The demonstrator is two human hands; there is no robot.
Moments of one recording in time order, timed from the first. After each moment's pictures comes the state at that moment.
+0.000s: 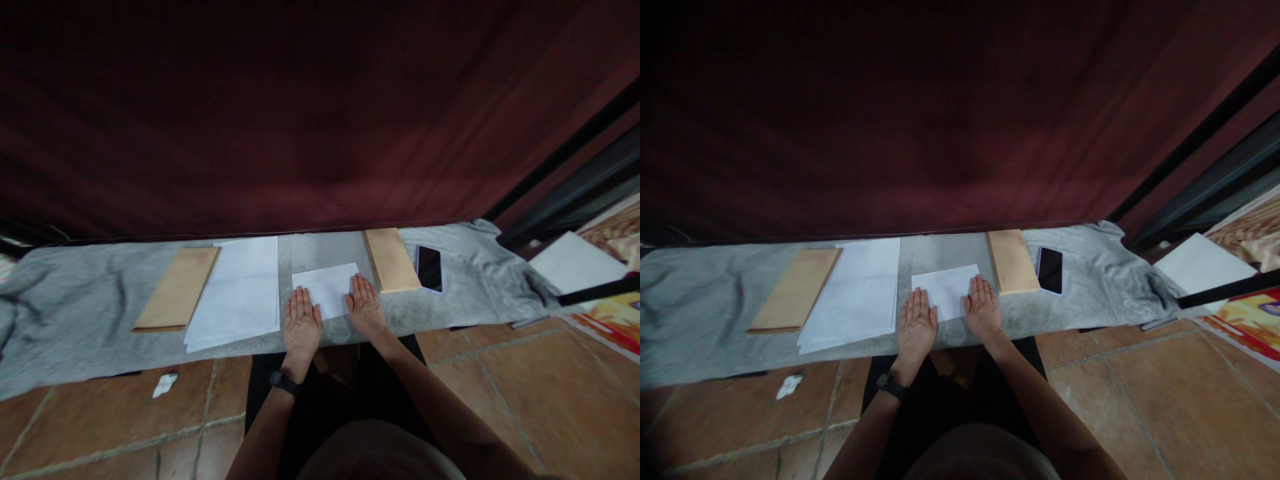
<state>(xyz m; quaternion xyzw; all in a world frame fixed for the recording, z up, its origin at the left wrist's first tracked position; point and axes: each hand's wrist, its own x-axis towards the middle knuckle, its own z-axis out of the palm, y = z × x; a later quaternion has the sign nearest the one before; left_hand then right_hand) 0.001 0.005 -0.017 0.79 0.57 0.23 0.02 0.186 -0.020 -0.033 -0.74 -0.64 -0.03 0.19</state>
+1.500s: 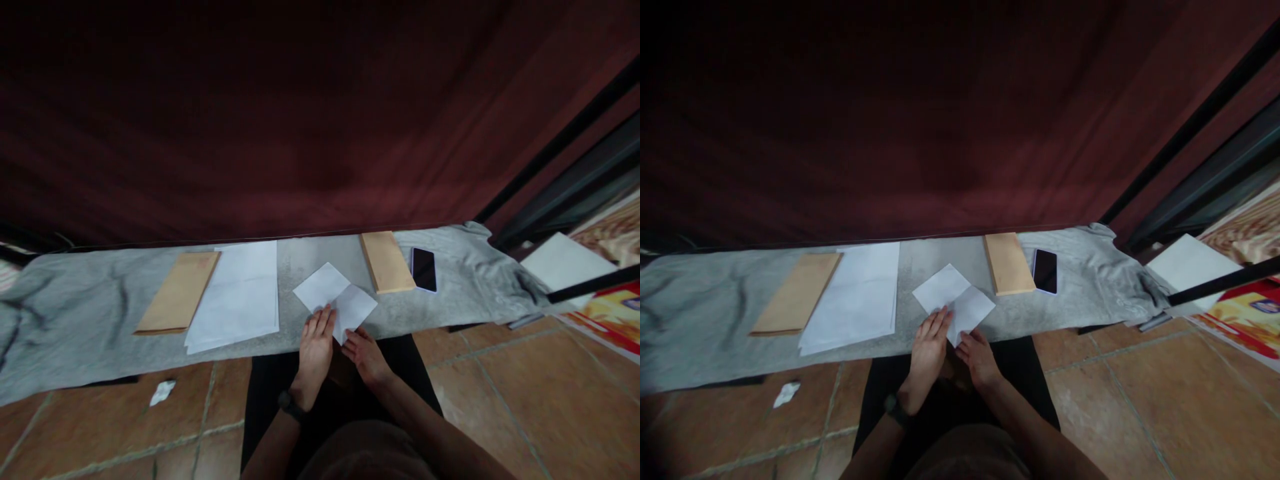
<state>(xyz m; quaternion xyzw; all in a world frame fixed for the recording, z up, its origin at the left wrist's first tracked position) 0.004 -0.042 -0.004 0.88 0.42 0.20 0.08 0.133 -0.102 -0.006 -0.52 -0.09 0.59 0.61</state>
